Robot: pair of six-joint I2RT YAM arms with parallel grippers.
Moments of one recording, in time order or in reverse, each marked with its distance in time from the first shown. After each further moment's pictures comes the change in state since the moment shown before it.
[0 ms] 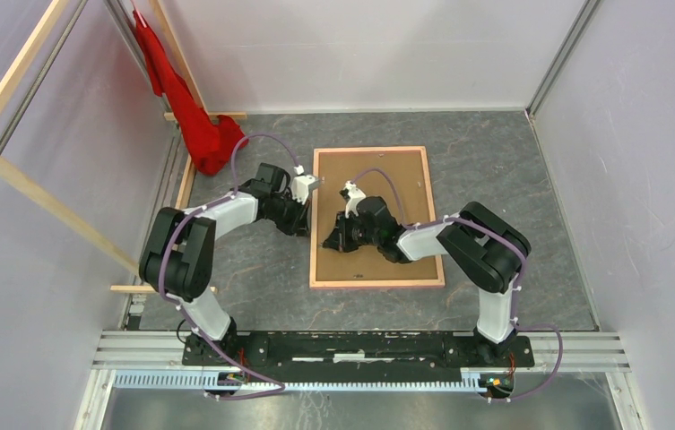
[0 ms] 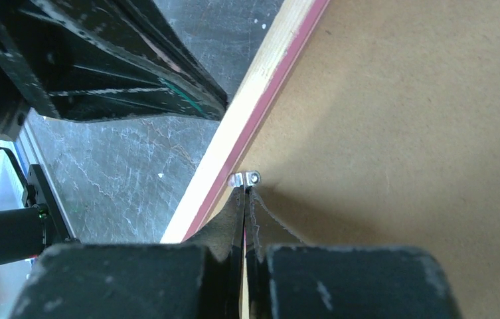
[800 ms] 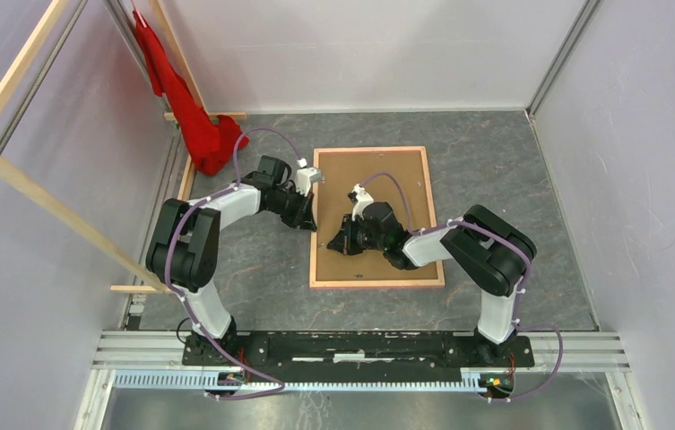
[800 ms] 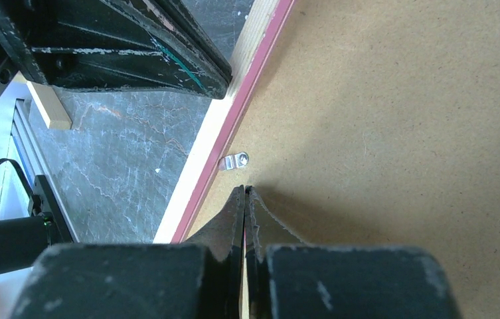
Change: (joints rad) left arm 0.016 0.066 0.087 -0.027 0.121 -0.002; right arm 0.004 -0.045 -0.101 0.086 0.055 0.056
